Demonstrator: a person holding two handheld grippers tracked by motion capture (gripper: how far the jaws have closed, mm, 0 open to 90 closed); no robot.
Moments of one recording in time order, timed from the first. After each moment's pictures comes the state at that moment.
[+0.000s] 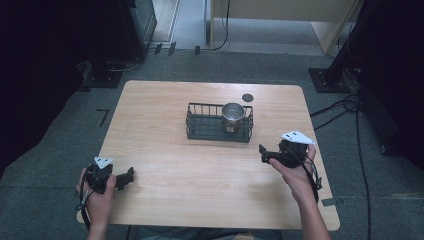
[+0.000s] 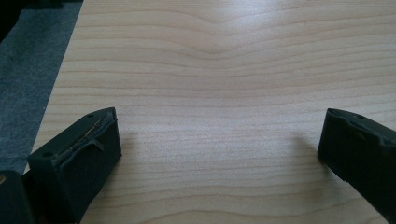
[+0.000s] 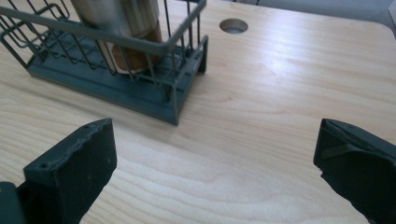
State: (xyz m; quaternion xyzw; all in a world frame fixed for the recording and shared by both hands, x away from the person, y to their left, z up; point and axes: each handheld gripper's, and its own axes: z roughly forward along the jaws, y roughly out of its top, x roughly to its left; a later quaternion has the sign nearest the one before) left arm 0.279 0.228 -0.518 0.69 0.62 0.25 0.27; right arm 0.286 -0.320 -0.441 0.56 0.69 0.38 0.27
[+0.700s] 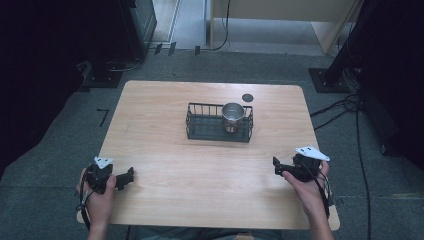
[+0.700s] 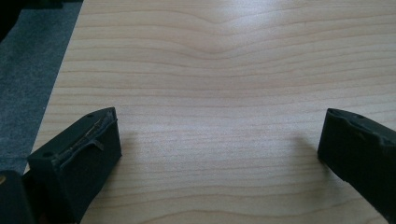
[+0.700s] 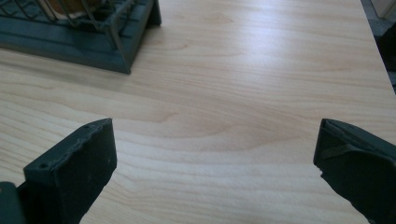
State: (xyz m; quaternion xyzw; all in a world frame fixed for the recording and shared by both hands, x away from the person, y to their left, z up) left arm 0.279 0.228 -0.518 0.69 0.62 0.25 0.27; right arm 0.257 -0.358 -0.476 0.60 0.67 0.35 0.27
